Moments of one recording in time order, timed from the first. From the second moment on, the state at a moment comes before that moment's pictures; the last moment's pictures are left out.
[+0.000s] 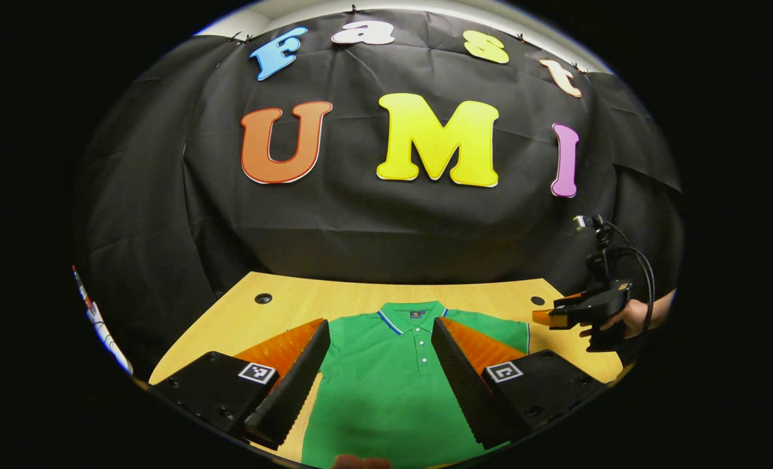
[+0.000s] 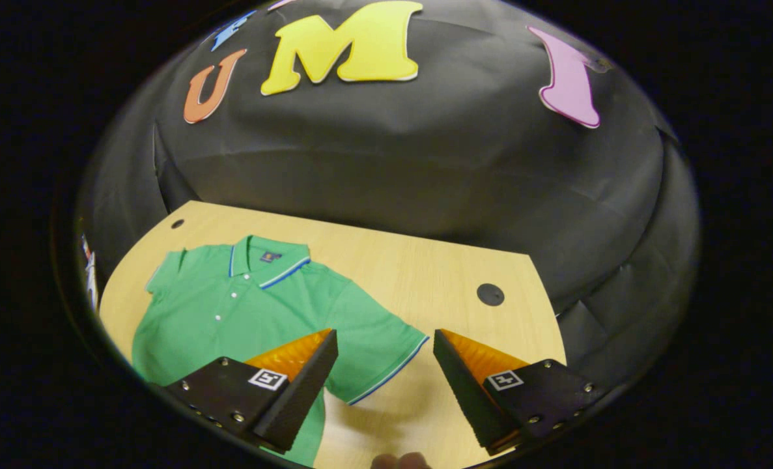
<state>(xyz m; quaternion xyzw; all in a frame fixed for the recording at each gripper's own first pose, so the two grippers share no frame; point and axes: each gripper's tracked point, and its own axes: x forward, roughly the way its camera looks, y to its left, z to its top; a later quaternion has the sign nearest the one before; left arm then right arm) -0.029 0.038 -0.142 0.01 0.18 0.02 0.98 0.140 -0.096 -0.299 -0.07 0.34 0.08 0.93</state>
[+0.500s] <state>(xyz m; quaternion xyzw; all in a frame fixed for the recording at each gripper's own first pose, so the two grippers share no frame) -0.038 0.058 -0.177 0.00 0.23 0.07 0.97 0.197 -0.120 -0.376 -0.09 0.39 0.08 0.91</state>
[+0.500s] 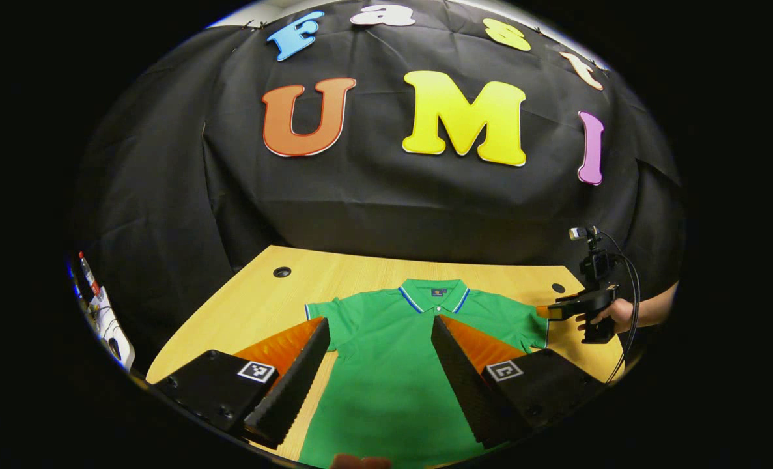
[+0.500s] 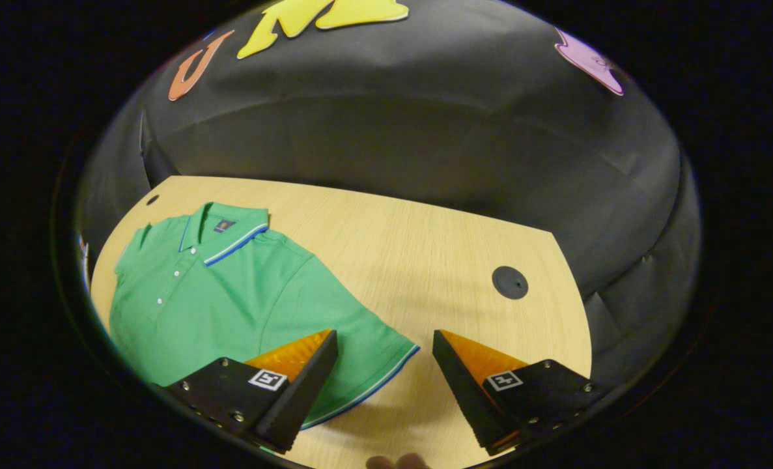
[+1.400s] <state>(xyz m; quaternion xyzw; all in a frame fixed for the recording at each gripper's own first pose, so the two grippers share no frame) -0.032 0.052 -0.183 0.00 0.24 0.06 0.97 0.193 -0.102 -0.395 -0.01 0.43 0.10 0.90</state>
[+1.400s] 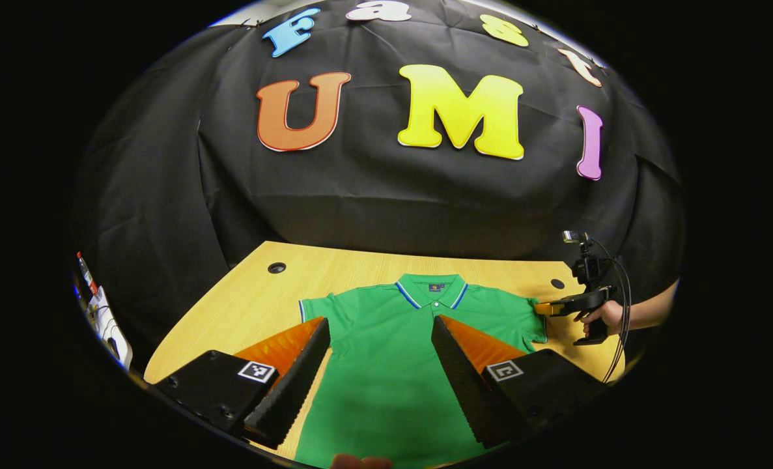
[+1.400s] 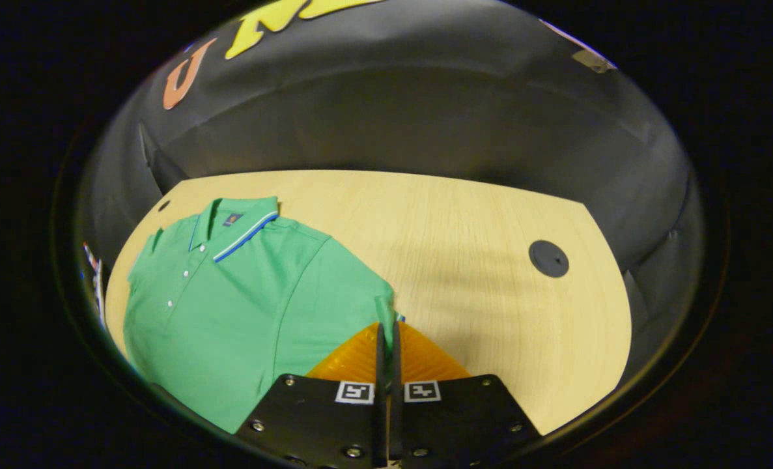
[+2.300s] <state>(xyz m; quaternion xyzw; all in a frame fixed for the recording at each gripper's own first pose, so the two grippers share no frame) -0.053 0.109 -0.184 -0.01 0.21 0.07 0.97 0.174 -0.053 -0.296 -0.09 0.40 0.07 0.91</state>
